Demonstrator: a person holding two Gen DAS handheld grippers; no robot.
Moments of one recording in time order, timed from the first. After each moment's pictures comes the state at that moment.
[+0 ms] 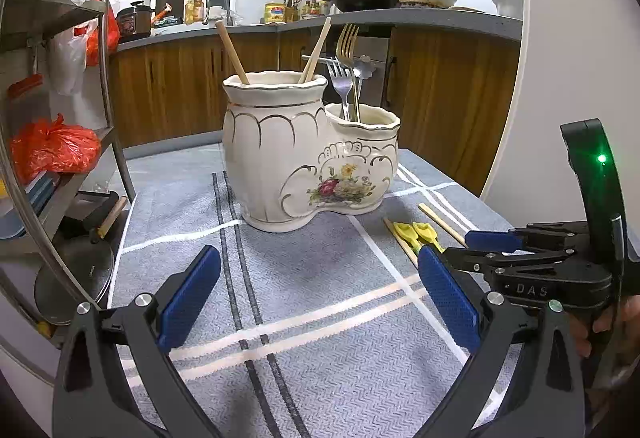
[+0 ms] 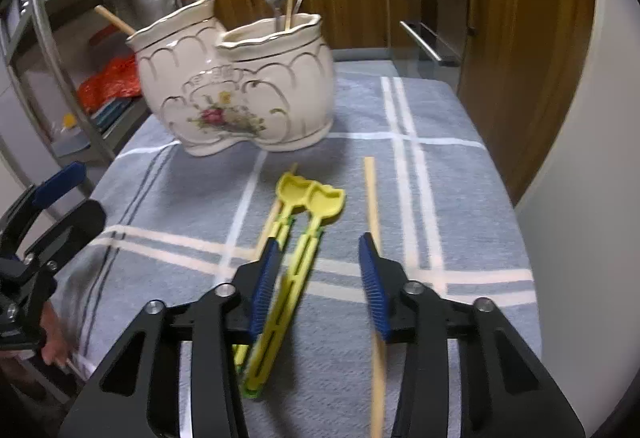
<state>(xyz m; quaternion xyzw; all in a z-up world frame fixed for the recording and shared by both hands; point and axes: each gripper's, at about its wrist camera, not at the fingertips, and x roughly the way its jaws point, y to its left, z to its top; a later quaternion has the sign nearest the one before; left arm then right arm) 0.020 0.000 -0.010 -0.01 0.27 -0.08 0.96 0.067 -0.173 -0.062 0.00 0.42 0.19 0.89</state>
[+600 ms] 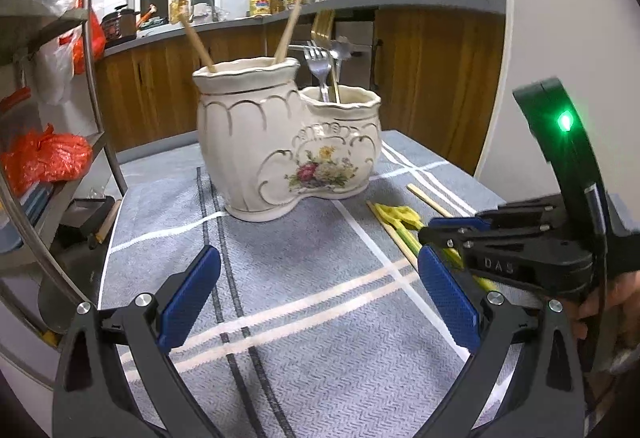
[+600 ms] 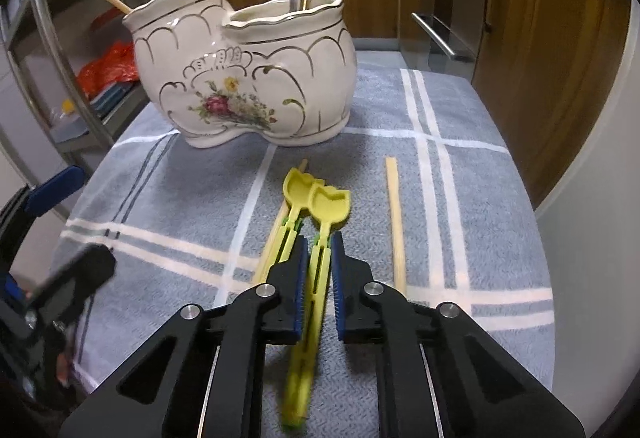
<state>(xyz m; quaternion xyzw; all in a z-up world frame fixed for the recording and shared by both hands) 0.021 -0.024 -0.019 0.04 0.29 -0.09 0.95 0.082 -0.162 -0.068 0.00 0.43 0.21 0.88</state>
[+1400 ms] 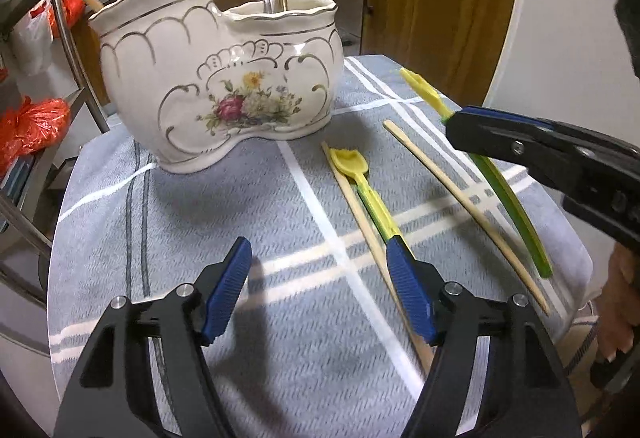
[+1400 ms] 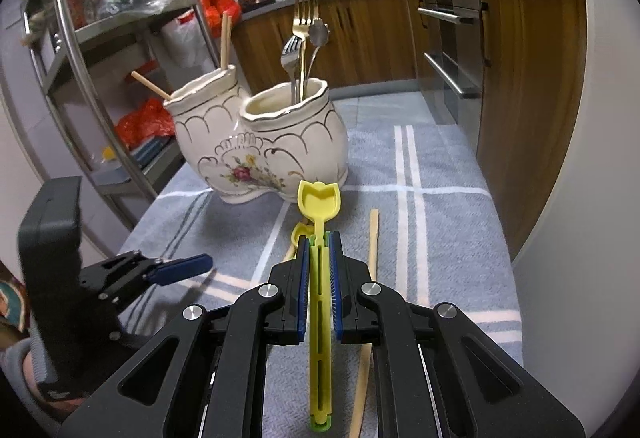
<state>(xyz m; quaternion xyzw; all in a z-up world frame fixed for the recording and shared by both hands) 0.060 -0.078 -0.046 0.05 0.42 -0.08 0.90 0.070 -0.208 -0.033 0.06 0.36 0.25 0.90</state>
